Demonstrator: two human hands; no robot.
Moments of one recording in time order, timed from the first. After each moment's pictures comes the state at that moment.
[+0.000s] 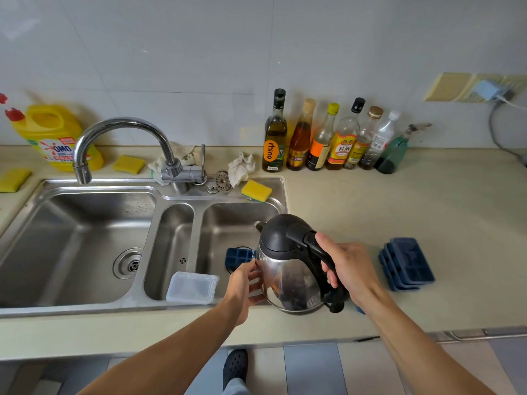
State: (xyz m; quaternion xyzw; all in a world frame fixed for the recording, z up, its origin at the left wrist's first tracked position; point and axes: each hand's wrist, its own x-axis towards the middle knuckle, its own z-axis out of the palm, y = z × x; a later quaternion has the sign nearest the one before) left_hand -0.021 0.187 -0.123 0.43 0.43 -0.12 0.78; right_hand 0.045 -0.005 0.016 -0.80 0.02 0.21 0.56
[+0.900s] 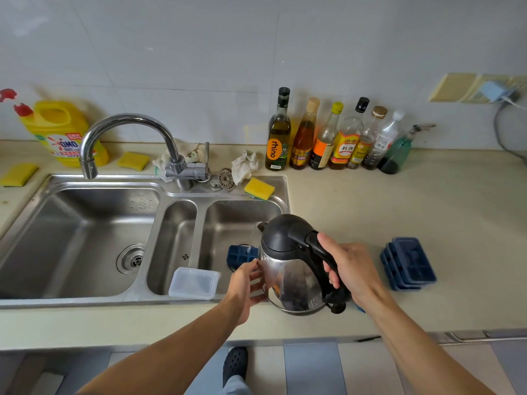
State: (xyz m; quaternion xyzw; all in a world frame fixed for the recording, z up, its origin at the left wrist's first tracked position) left_hand -0.029 0.186 -0.124 0.44 0.43 -0.12 0.78; right_hand 0.041 -0.008 0.013 -0.80 0.02 0.21 0.55
